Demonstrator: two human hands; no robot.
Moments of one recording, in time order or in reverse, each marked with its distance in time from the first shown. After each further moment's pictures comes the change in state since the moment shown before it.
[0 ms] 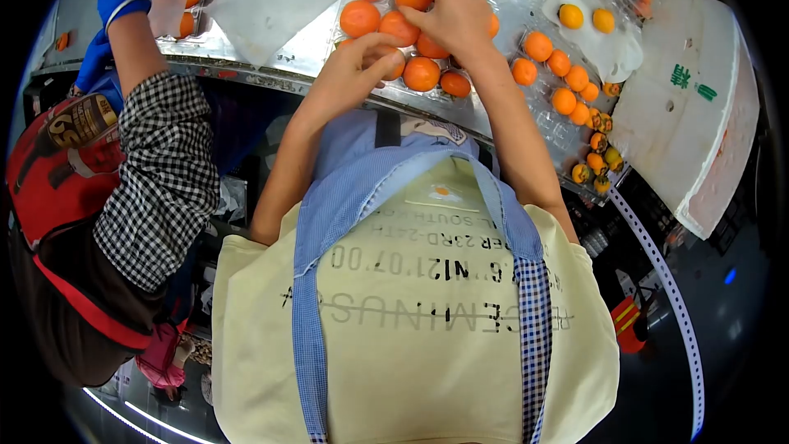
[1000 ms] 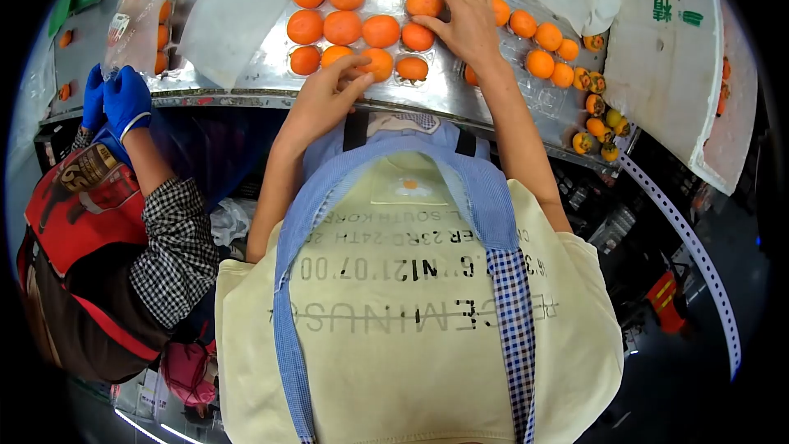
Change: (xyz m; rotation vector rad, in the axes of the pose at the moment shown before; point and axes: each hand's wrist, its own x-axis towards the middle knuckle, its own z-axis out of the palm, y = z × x) left_hand 0.032 0.030 0.035 0.332 -0.099 -0.145; right_hand -0.043 0.113 -0.026 -0.006 0.241 0.016
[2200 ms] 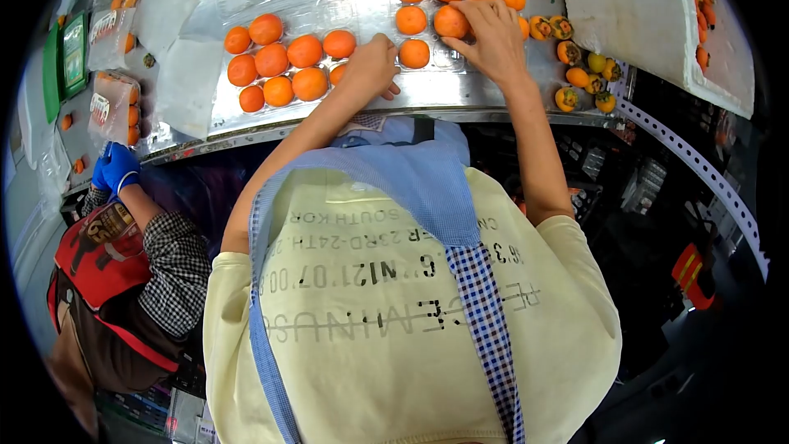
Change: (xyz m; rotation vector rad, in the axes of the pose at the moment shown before) left_hand 0.094 0.043 0.138 0.223 -0.131 -0.076; right_hand -0.102 0.069 -0.104 -0.187 0.024 0.097
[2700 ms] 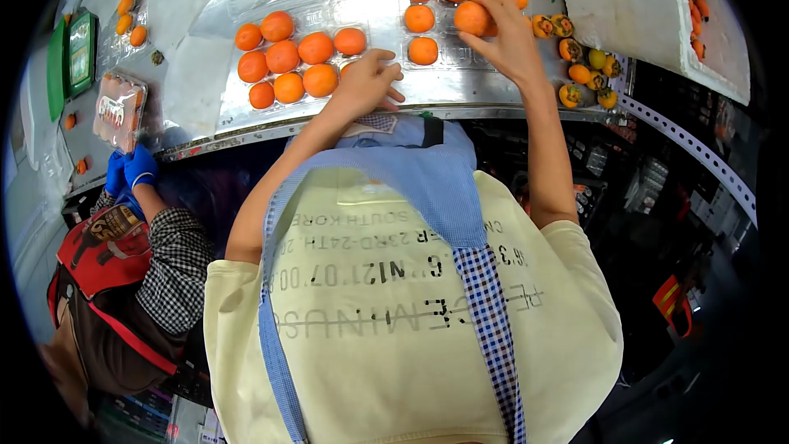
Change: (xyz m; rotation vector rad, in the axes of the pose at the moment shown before) left_hand -0.040 -0.023 -0.012 -0.279 -0.114 0.036; right_hand -0.005 -0.005 -0.019 0.230 0.039 0.125
